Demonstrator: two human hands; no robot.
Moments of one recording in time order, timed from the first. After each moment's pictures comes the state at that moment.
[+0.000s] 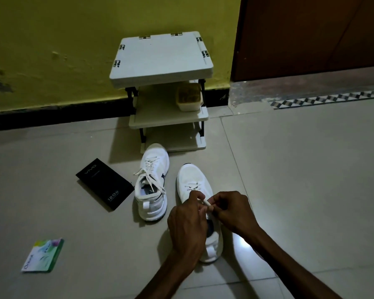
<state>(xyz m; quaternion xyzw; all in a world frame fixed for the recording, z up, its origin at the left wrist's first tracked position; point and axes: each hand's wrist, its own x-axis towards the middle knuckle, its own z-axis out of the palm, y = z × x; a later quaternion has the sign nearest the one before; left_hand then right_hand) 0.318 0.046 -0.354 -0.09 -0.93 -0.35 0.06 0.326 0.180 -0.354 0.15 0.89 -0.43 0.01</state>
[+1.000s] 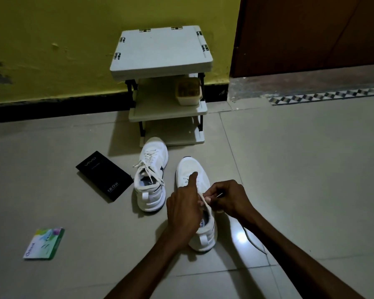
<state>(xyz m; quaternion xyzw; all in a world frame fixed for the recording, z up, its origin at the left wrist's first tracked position) 0.301 0.043 -0.337 -0.13 -0.96 -0.24 -0.04 0.321 0.187 -0.348 0.17 0.82 -0.54 0.08</state>
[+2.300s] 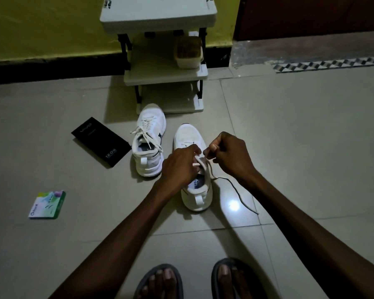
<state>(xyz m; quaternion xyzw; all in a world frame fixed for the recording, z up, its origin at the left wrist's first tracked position) 0.284 0.031 -0.327 -0.19 -0.94 -0.24 -0.14 0.316 0.180 -0.323 0.17 0.86 -0.48 -0.03</state>
